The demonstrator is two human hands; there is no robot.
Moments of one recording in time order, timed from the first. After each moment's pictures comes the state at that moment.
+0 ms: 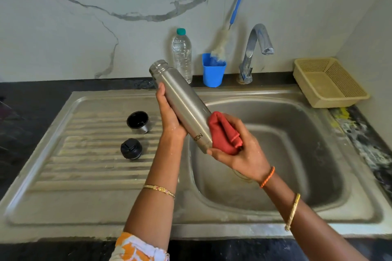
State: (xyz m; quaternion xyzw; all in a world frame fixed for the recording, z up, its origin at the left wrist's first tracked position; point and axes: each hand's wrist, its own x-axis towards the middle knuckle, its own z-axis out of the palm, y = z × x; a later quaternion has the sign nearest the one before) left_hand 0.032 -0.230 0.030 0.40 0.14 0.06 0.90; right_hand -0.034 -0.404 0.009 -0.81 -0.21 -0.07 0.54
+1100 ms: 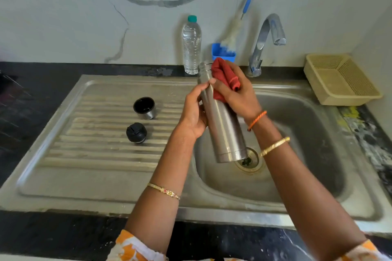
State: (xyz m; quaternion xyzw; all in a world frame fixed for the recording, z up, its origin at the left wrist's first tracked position) left_hand 0.012 -0.255 0.032 0.50 0.14 -0.10 0.85; right_hand 0.040 -0.372 0.050 -0.78 -0.14 -0.03 0.61
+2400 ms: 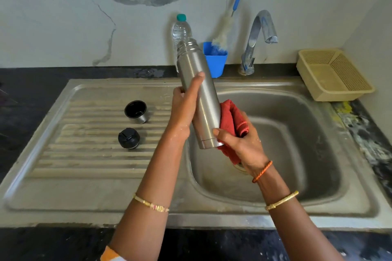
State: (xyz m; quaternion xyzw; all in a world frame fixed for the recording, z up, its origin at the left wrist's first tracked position) left_hand 0.014 -0.256 0.048 0.63 0.21 0.02 0.75; right_hand -0.039 -0.396 0.008 -0.65 0.00 0.09 0.76
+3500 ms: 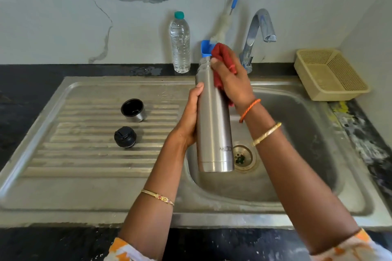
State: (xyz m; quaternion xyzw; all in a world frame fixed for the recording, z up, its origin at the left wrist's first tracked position) left_hand 0.007 -0.267 0.027 0.53 0.07 -0.14 0.83; right_hand 0.067 -0.370 0.058 -0.72 -0.08 -0.03 0.69
